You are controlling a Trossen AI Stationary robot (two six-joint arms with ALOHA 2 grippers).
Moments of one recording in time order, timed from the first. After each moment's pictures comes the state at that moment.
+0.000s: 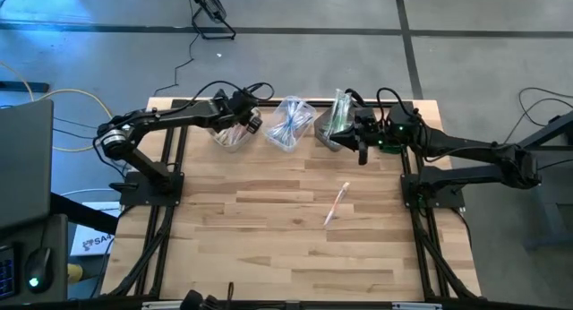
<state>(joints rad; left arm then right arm) 0.56 1.51 1.07 -0.47 -0.54 -0.24 -0.34 0.94 0.70 0.12 -0.31 0.43</state>
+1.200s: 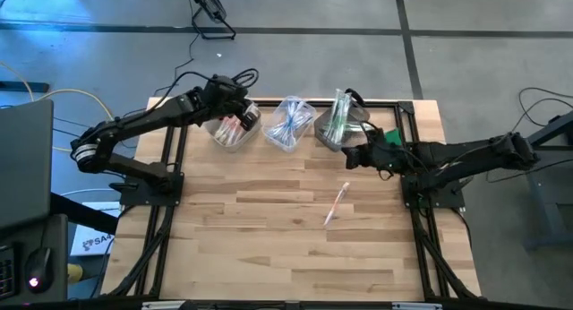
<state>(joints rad) 0.55 1.25 1.11 -0.44 -0.23 -0.06 0.06 0.94 0.71 -0.35 0.53 1.15</state>
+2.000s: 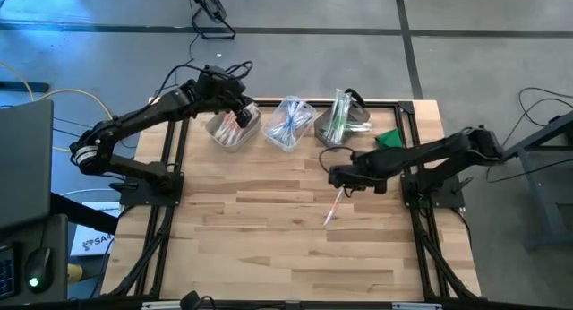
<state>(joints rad) 0.65 1.25 1.11 -0.41 0.02 0.05 0.11 1.44 1.00 -0.96 0.18 1.81</state>
